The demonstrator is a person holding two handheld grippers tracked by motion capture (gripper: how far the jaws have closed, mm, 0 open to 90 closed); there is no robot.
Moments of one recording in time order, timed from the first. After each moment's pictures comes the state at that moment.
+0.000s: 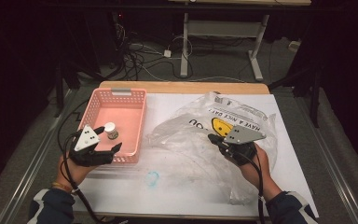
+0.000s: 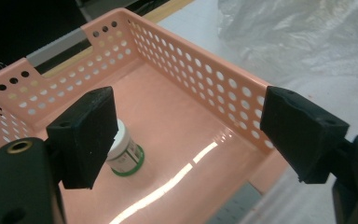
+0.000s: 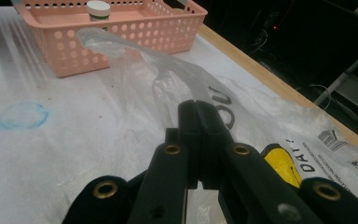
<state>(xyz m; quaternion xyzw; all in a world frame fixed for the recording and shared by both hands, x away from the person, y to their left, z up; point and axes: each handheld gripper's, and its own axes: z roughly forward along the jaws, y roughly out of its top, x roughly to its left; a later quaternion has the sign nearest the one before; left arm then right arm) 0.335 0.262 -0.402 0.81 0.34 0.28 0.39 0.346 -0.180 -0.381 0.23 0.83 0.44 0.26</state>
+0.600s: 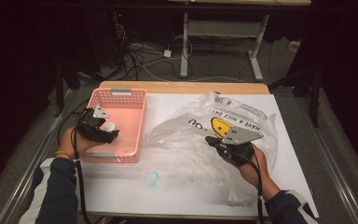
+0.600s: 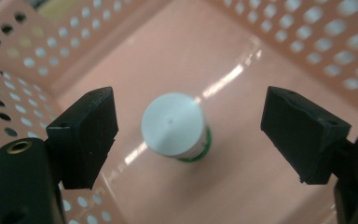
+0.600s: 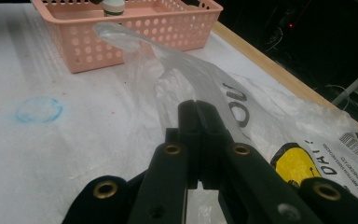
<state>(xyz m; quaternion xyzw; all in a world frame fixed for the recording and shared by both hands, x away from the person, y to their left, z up) 0.435 0.272 -0.415 0.87 0.39 0.22 0.20 0.347 -0.176 -0.386 0.21 0.84 0.44 0.24</state>
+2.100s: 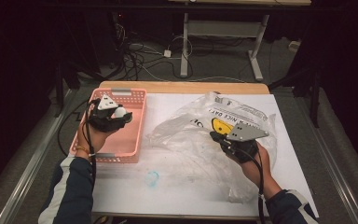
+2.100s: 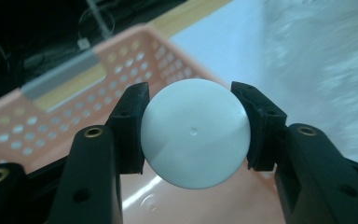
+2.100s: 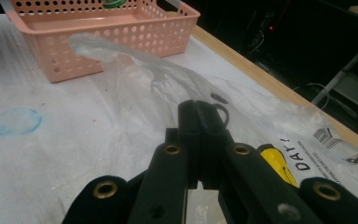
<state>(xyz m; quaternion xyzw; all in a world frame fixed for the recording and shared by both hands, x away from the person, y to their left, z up) 0.419 0.227 -0.379 0.81 0.36 0.26 0.39 0.351 -0.185 -0.378 0.24 0.82 0.45 0.27</state>
